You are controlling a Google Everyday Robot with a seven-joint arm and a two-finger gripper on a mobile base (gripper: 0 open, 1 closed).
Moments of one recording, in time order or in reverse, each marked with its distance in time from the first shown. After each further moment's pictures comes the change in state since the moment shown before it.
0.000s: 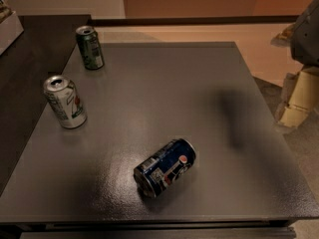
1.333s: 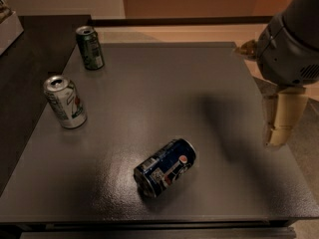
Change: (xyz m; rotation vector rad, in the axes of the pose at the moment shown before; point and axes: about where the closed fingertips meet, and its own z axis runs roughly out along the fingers) arm -0.041 0.035 0.017 -0.048 -0.009 -0.330
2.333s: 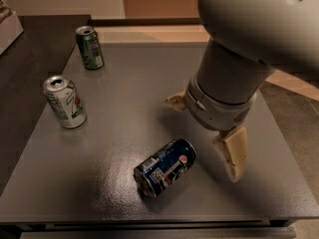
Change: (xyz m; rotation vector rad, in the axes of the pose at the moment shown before) arm -0.078 0.045 0.072 -0.138 -0.003 -0.528
